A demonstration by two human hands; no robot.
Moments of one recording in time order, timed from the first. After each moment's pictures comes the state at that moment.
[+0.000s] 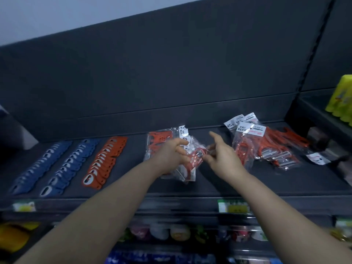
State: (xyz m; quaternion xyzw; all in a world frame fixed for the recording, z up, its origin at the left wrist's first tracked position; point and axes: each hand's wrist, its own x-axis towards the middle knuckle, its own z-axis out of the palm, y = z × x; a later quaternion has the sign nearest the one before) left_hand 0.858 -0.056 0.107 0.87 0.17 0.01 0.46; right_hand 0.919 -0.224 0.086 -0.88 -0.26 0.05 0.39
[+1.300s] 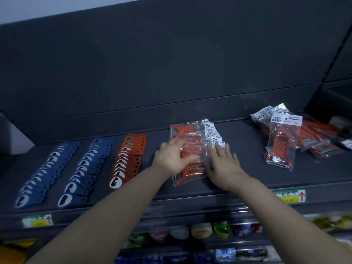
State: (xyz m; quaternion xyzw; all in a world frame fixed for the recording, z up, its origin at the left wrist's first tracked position) left_hand 0.819 0.065 0.078 0.98 0.10 0.01 0.17; right_hand 0.859 -0.113 0.058 -0.95 -0.27 0.11 0.14
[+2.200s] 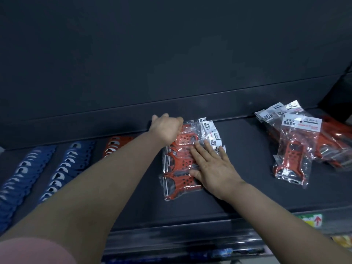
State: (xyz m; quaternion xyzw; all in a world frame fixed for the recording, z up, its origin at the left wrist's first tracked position) left_hand 0.954 0.104 0.089 1.00 0.06 -0.02 0.02; right_hand 0.911 -0.093 0.040 -0.92 -0.37 0.08 0.05
